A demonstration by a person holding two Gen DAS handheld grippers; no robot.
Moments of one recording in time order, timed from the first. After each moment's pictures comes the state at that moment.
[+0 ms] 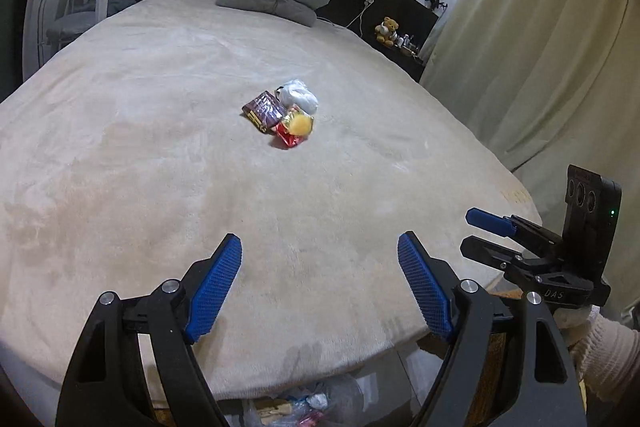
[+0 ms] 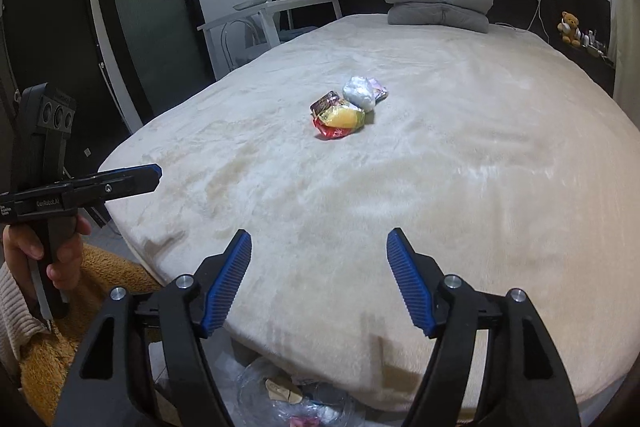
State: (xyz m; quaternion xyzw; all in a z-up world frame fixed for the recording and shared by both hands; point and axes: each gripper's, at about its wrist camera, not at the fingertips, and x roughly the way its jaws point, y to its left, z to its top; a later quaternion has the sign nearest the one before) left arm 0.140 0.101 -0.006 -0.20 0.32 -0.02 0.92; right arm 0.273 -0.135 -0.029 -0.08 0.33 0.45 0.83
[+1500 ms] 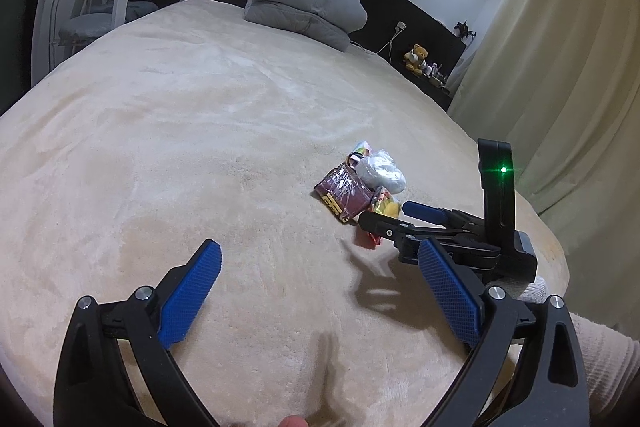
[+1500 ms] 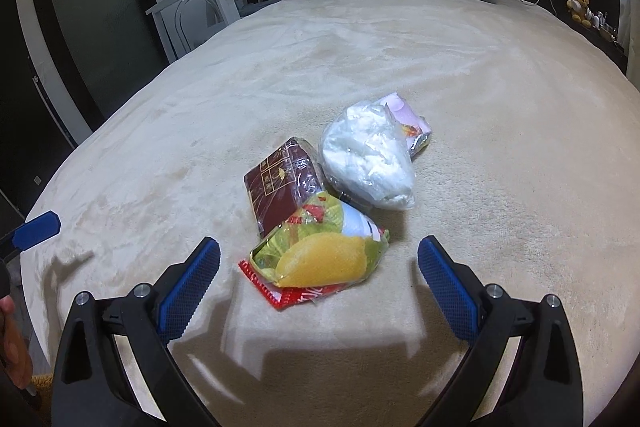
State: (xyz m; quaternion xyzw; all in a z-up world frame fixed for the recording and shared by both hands) left arm 0.228 0.205 -0.018 -0.22 0.29 0.02 0.93; right arm 0.446 0.062 -0.088 -0.09 0.40 0.41 0.82
